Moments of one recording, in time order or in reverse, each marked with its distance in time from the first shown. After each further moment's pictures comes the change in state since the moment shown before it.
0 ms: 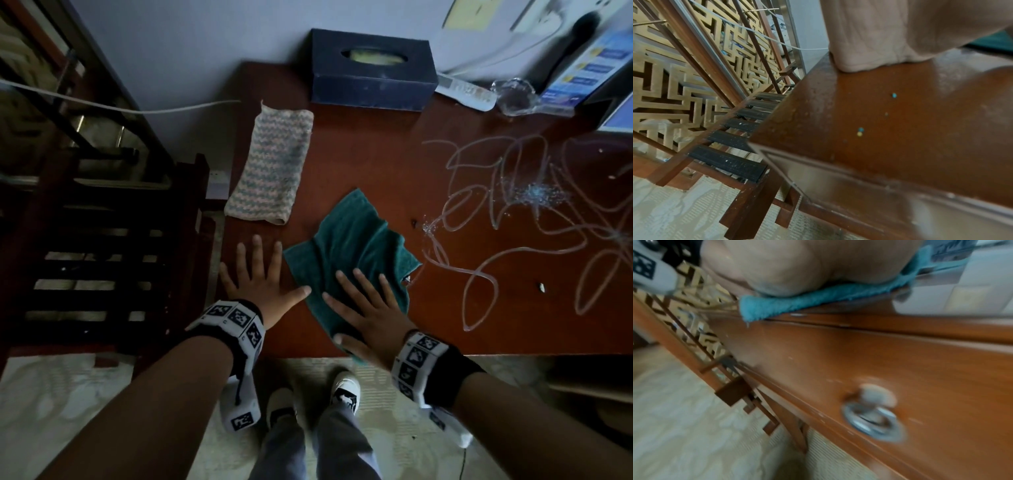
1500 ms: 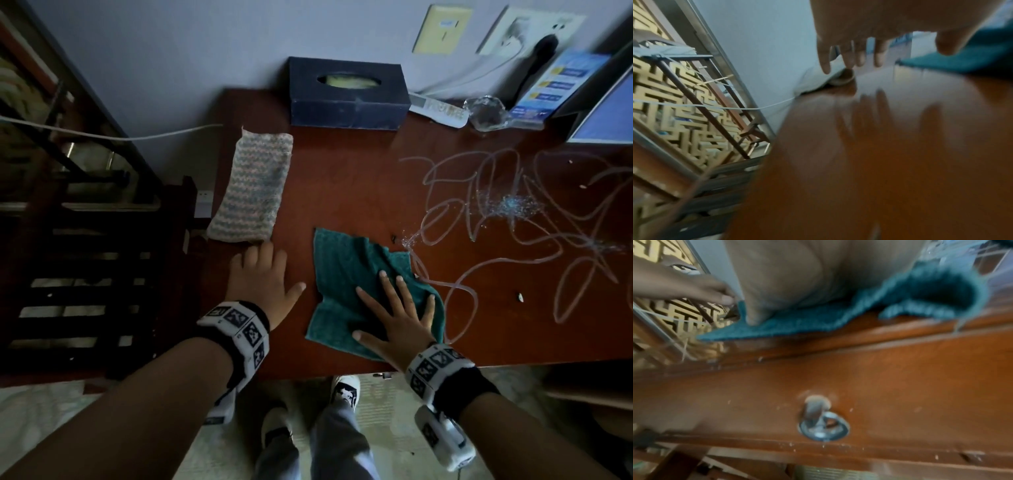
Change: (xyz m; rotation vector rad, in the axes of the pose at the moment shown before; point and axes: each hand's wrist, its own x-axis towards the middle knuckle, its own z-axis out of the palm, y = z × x) left_hand -0.007 0.033 -0.037 0.259 0.406 0.221; right_hand -0.028 0.038 -0.023 0.230 -0.138 0.436
